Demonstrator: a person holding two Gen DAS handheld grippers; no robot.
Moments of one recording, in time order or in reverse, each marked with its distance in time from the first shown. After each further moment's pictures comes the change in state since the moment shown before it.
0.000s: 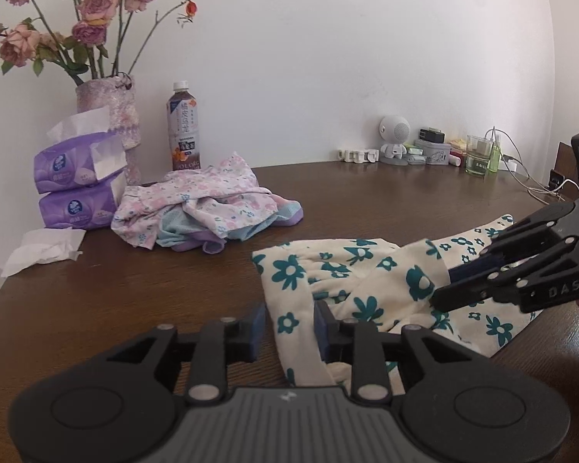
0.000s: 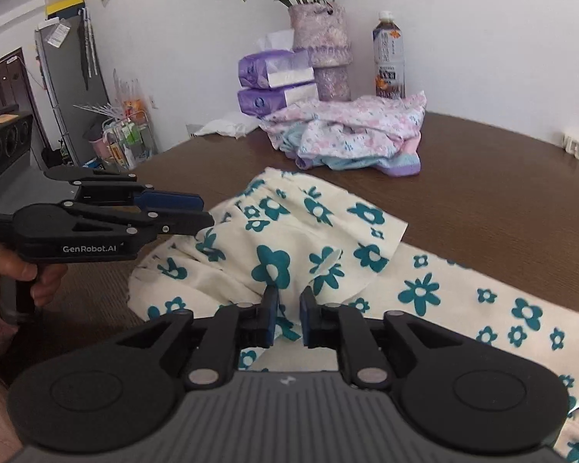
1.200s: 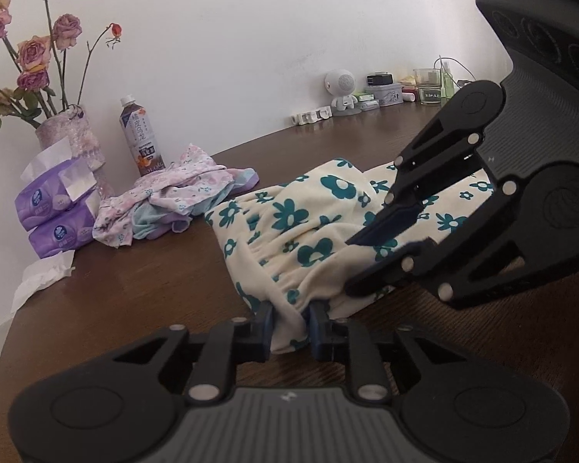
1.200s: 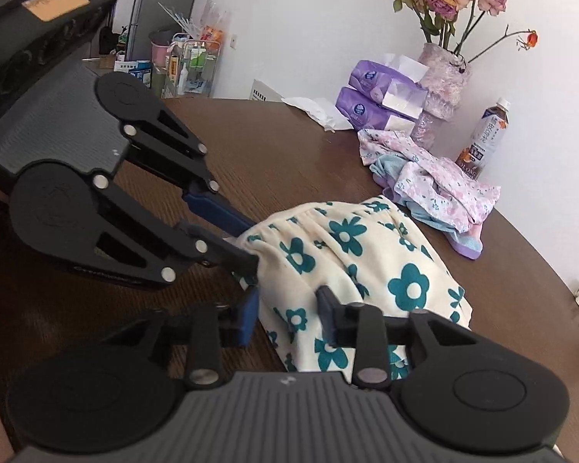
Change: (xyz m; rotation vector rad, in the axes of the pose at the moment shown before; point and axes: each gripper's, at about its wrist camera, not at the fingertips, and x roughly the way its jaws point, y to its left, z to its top) left arm -0.015 -0.048 -0.042 0.263 0.060 0.001; right arm 0.022 0.089 -0.011 -0.439 0.075 -0.064
